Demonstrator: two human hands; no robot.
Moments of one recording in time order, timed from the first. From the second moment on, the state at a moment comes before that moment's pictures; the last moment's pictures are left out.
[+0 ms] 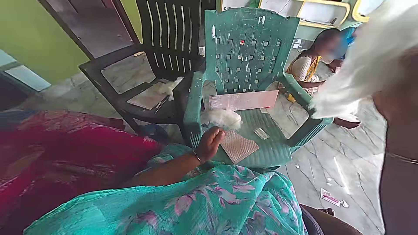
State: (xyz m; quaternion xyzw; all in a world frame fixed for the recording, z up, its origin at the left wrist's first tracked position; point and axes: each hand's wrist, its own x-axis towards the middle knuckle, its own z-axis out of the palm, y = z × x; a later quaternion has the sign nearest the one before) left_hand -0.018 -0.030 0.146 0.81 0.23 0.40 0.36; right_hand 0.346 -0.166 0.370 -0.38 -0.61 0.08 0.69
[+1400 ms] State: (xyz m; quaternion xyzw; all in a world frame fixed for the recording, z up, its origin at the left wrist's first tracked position) left_hand 0.147 0.111 0.274 0.87 0.45 -0.05 0.18; right_hand 0.314 0.003 0.150 -0.60 -0.26 0.34 0.67
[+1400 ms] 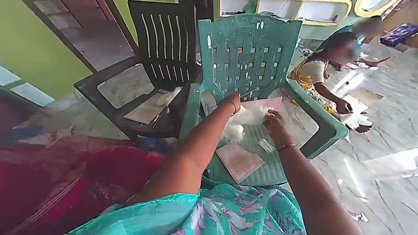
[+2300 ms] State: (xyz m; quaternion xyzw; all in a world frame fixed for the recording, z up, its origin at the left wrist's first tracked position) left_hand 0.155 0.217 0.169 0.87 0.48 -0.03 0.07; right_hand 0.281 0.083 0.079 -0.69 -0.65 0.21 0.26
